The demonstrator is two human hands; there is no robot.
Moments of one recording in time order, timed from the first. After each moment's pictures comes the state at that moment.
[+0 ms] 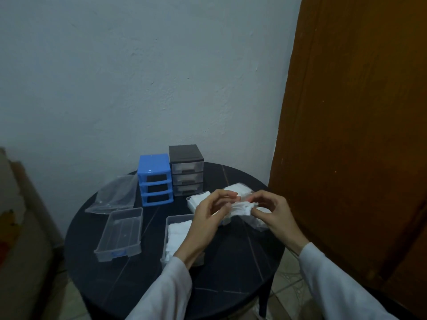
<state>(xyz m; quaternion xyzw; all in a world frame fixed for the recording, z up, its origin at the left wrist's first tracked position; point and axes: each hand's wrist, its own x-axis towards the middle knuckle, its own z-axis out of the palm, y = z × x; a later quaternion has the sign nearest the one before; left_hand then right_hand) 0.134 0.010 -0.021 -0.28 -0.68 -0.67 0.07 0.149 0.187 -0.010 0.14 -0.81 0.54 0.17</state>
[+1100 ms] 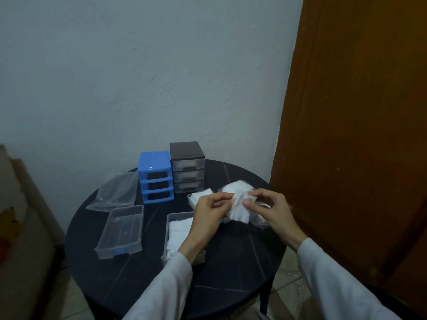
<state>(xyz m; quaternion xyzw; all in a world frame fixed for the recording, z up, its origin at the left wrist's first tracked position) 0.133 0.018 -0.015 -0.16 -0.66 -0.73 0.02 0.145 0.183 -0.011 0.10 -0.79 0.59 0.14</state>
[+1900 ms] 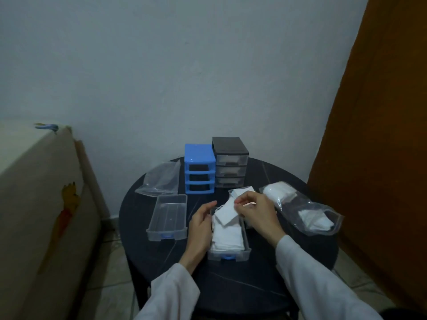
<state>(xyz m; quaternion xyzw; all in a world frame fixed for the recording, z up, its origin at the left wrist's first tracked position) 0.119 -0.077 -0.083 0.01 -0.71 -0.70 0.11 0.114 0.064 -0.023 0.06 -0.86 0.50 0.10</state>
